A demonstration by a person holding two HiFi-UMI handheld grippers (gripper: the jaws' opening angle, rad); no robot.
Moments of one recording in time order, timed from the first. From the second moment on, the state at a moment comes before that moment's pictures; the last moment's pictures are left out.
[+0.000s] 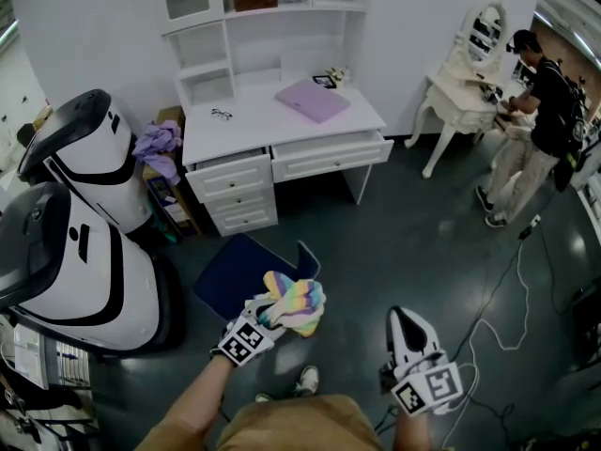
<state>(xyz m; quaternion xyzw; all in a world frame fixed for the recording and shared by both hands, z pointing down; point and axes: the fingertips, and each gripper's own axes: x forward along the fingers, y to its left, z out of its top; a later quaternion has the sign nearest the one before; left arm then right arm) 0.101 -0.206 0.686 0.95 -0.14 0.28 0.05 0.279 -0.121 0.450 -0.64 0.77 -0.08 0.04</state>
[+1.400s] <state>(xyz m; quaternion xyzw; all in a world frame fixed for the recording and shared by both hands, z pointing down) 0.071 -0.180 0.673 0.95 -0.14 0.24 0.12 0.248 -0.112 0.445 -0.61 0.78 -0.08 0.05</state>
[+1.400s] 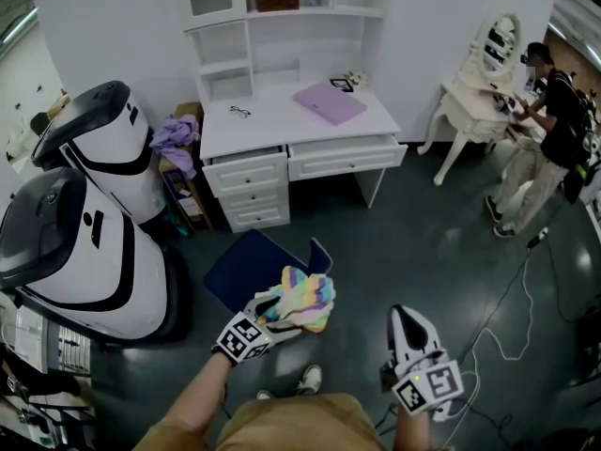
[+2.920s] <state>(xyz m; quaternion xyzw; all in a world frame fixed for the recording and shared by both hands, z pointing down) -0.089 -0.213 0.566 0.91 -0.37 0.10 0.15 0.149 -0.126 0.441 -0.56 0.82 -0.10 0.04</state>
